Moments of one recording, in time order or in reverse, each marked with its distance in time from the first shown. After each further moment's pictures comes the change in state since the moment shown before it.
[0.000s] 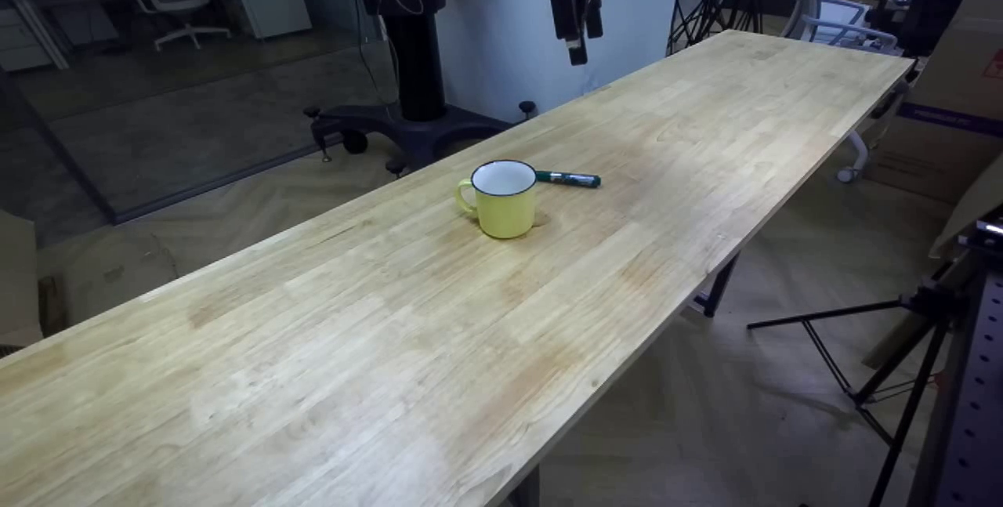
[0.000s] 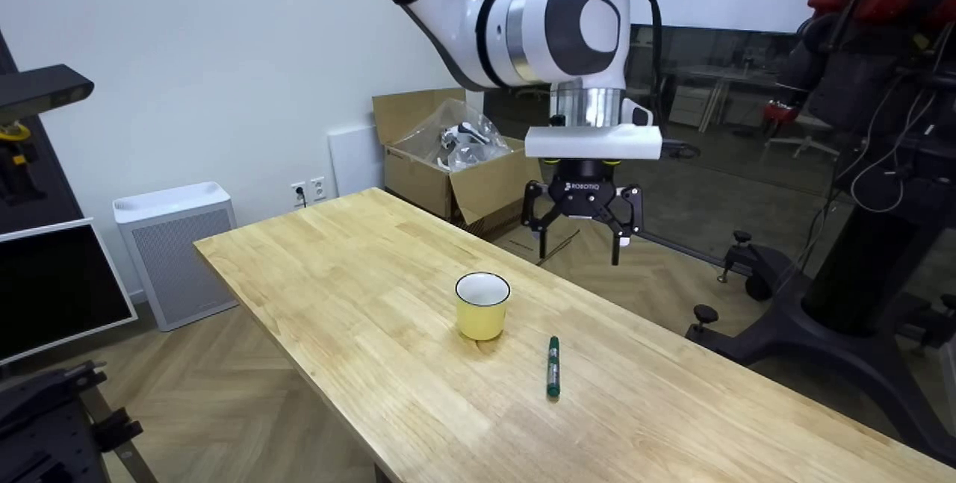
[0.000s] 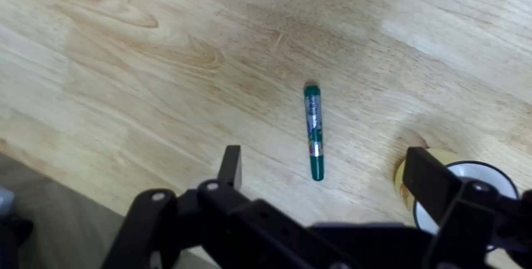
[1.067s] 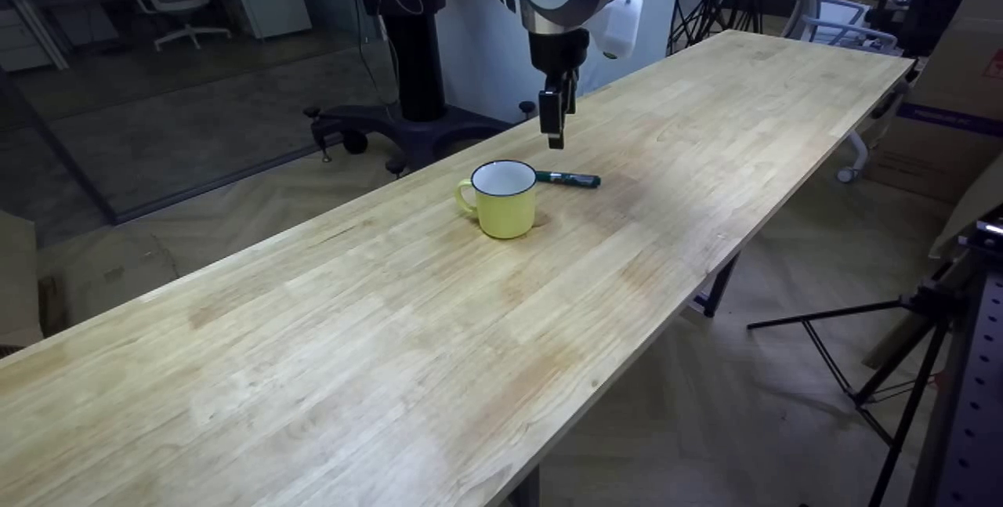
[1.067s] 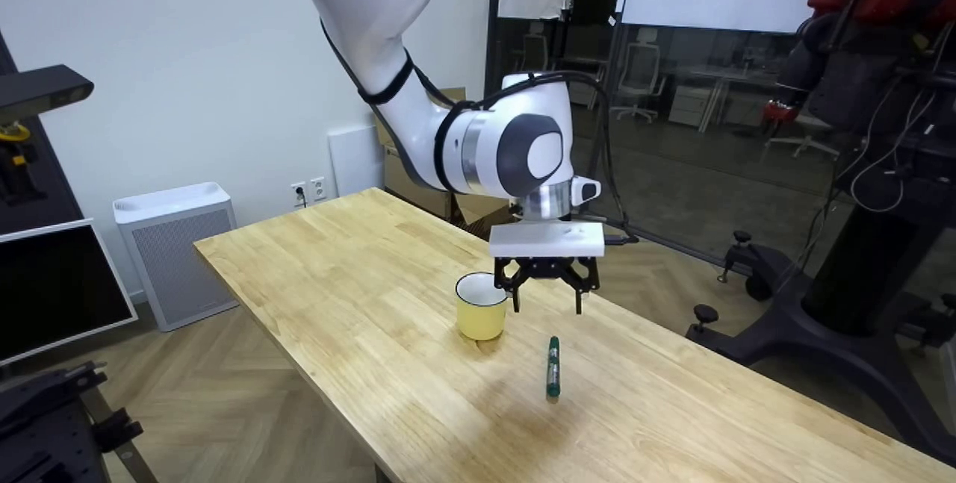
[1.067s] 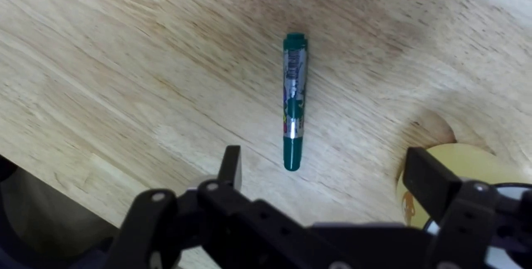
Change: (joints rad) arm 0.006 0.090 0.023 -0.207 -0.042 0.461 0.037
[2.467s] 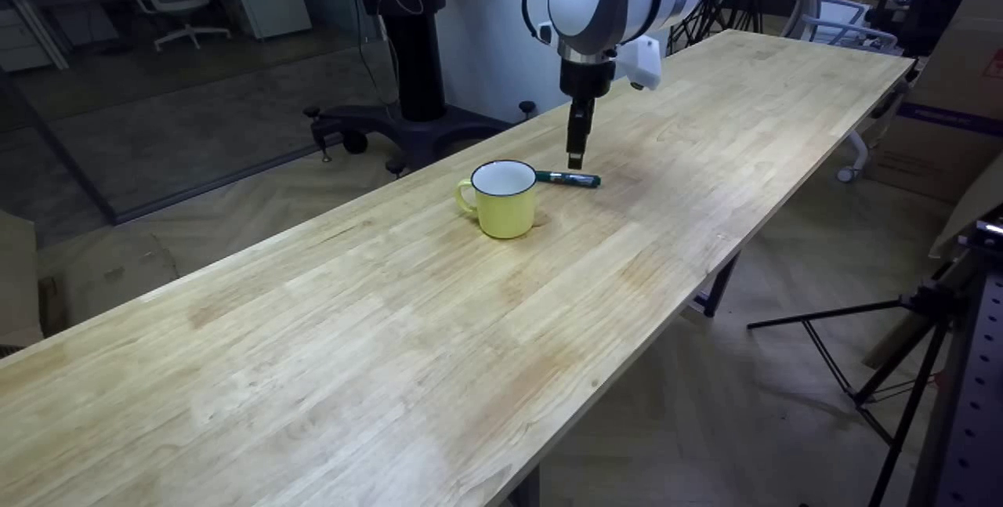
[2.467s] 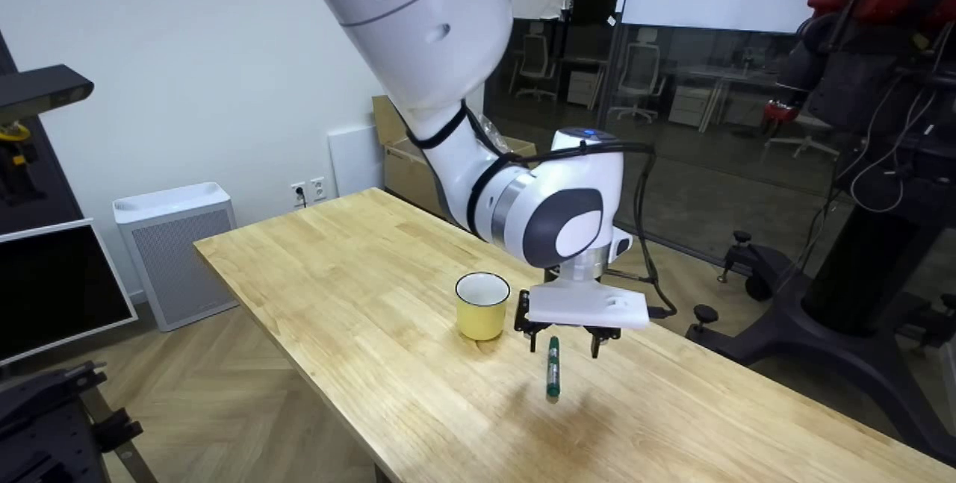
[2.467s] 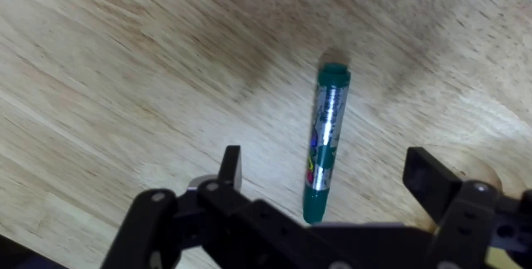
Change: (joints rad) arm -0.188 0.134 0.104 0.064 0.130 0.082 -0.285
